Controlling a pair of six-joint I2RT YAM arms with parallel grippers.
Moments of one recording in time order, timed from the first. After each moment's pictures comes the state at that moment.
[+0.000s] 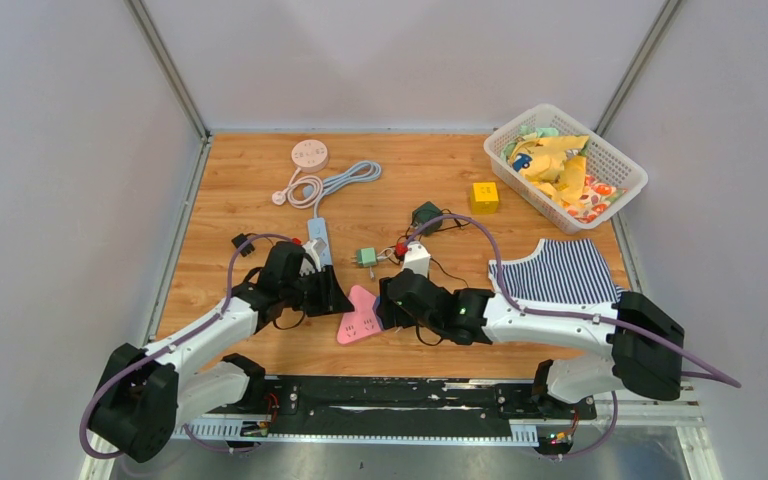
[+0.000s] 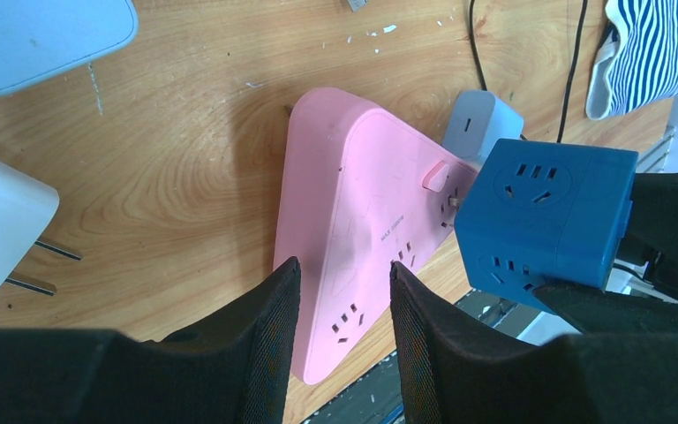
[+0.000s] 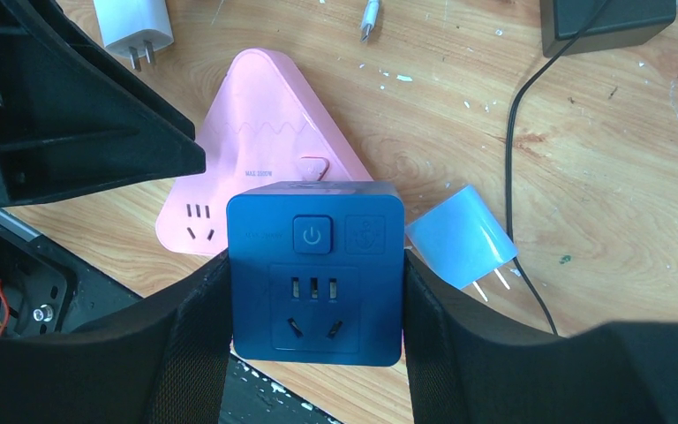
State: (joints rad) left arm -0.45 1.05 0.42 -0.19 0.42 -0.64; right arm 1.20 1.34 0.81 -0.24 0.38 0.73
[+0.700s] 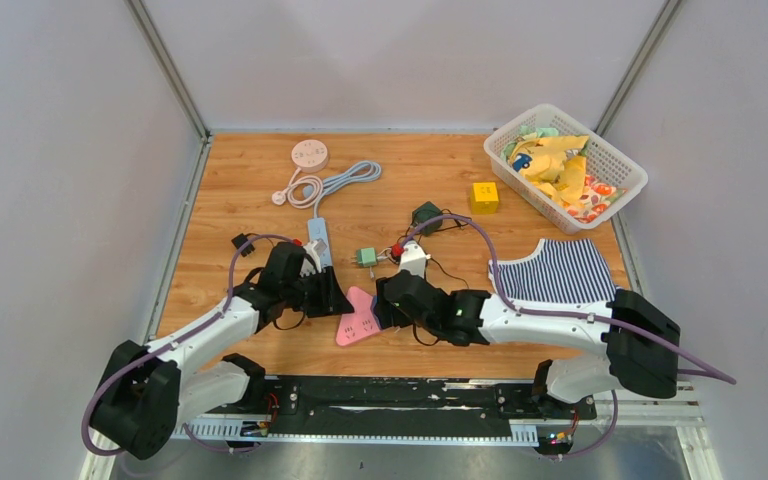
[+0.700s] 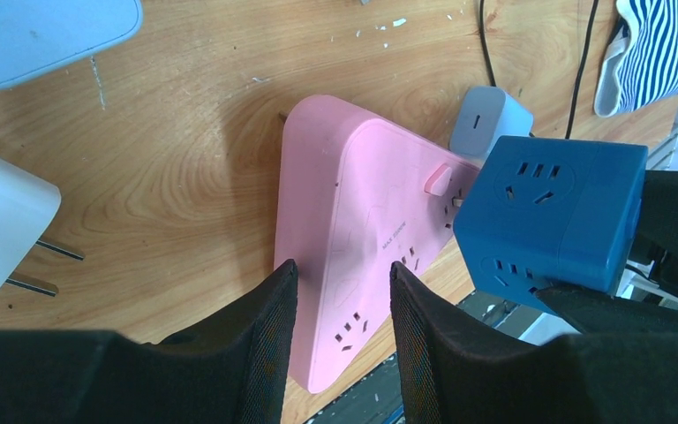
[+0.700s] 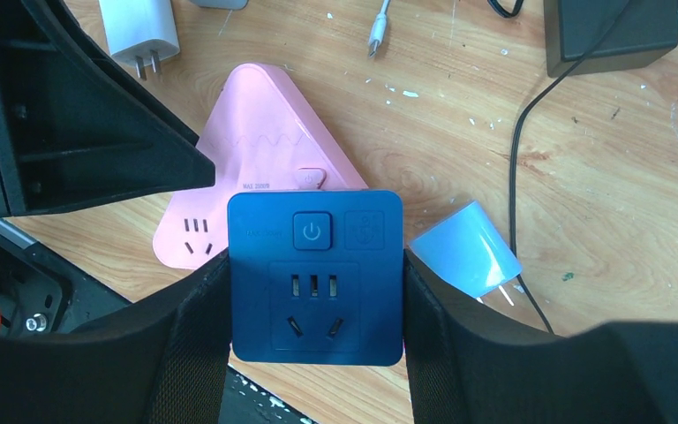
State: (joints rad) left arm -0.45 1.07 0.41 -0.18 0.42 -0.64; right arm 1.20 1.36 0.81 -0.20 0.40 0.71
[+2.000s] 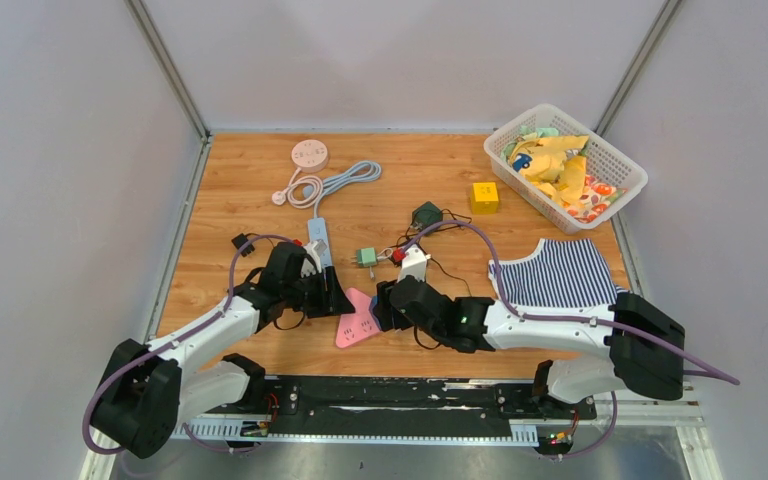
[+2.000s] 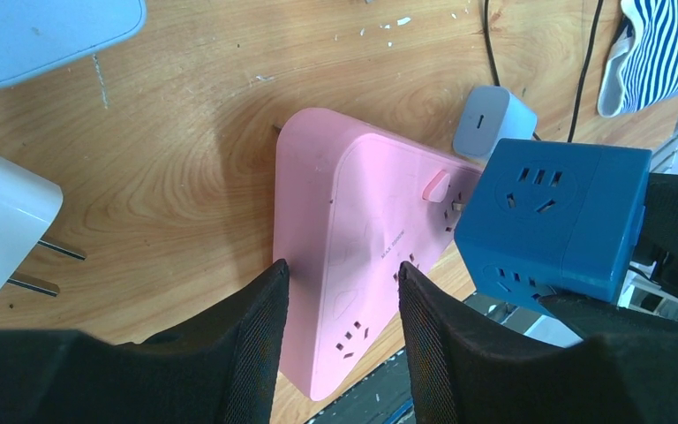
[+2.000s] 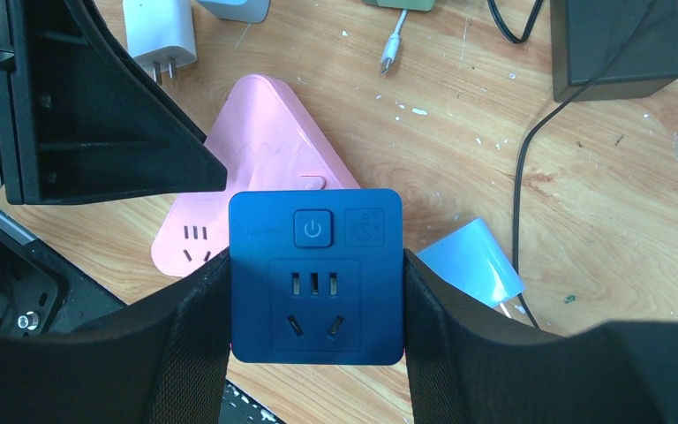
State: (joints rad) left arm -0.45 1.07 0.41 -0.18 0.42 -0.64; right arm 1.22 1.33 0.74 -0.08 0.42 0.64
